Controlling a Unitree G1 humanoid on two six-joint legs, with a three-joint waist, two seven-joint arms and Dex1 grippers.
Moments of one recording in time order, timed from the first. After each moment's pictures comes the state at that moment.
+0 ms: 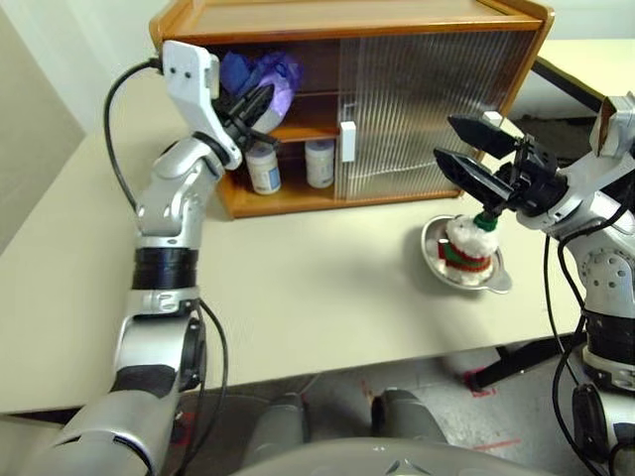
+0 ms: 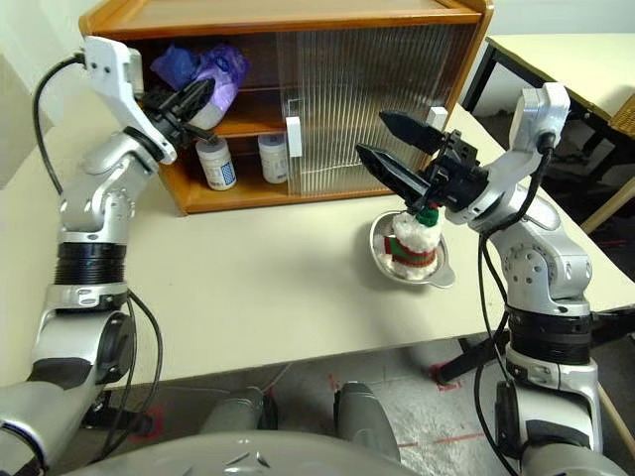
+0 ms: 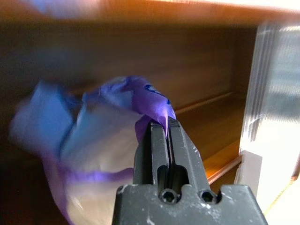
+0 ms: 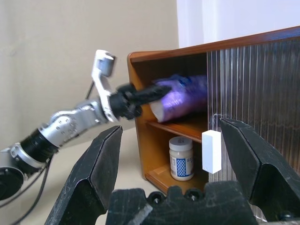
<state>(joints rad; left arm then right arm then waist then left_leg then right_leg) -0.81 0.30 0.12 0.28 -0.26 0.33 -0.36 -0.42 -0.50 -0.25 -0.16 0.79 0.39 0.93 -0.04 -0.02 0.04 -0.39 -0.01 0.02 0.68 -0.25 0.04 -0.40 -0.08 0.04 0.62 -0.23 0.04</state>
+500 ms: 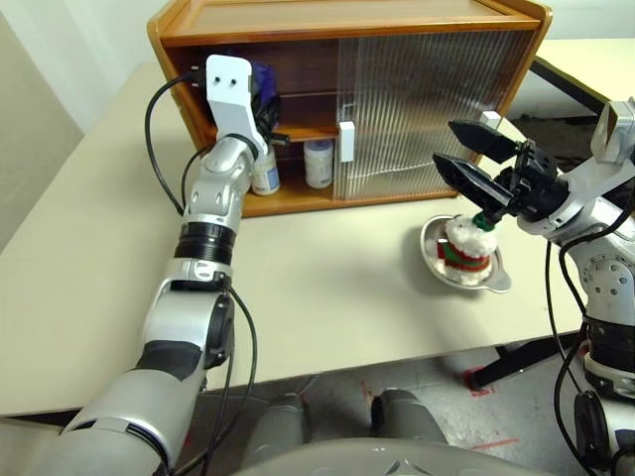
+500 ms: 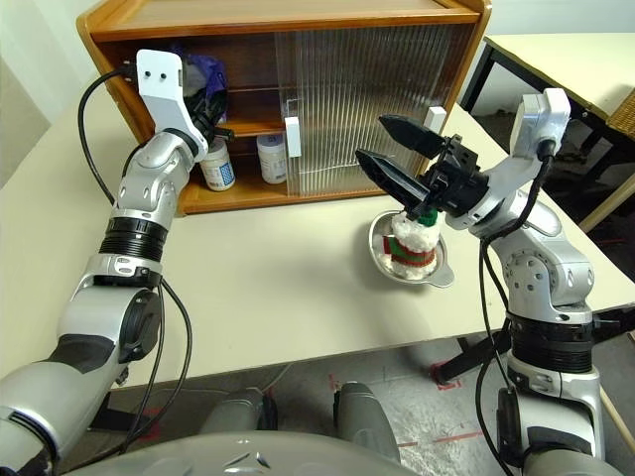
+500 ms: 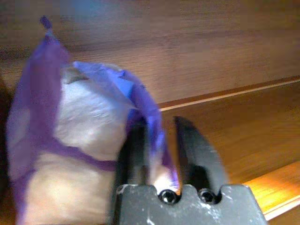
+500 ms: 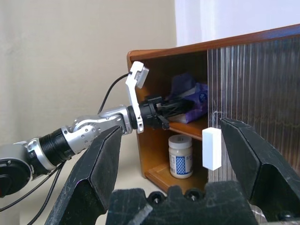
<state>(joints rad) -0.94 0.22 0.10 0.60 -0.12 0.15 -0.18 -0.39 -0.50 -0.25 -0.20 0.79 0.39 0.91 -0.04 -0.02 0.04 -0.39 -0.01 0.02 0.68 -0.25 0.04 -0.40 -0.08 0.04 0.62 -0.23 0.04</state>
